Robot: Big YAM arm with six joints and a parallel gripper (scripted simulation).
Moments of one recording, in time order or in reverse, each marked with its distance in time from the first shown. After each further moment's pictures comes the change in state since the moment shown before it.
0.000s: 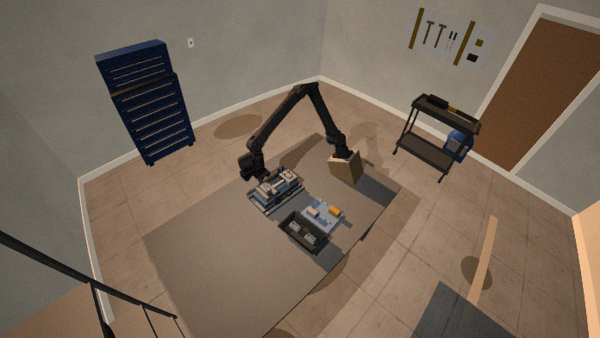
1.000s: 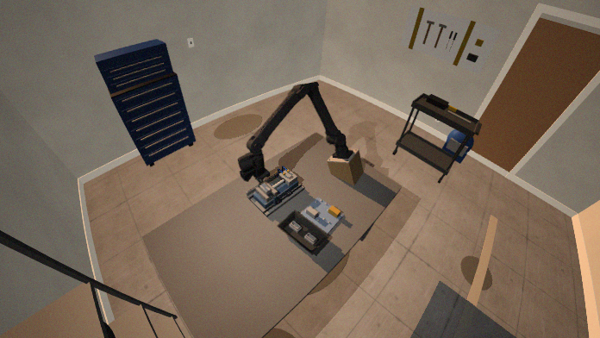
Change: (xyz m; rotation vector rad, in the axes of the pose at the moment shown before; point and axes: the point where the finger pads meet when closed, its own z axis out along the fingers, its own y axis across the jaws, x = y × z) arm 0.000 -0.001 0.004 0.001 -0.005 0.003
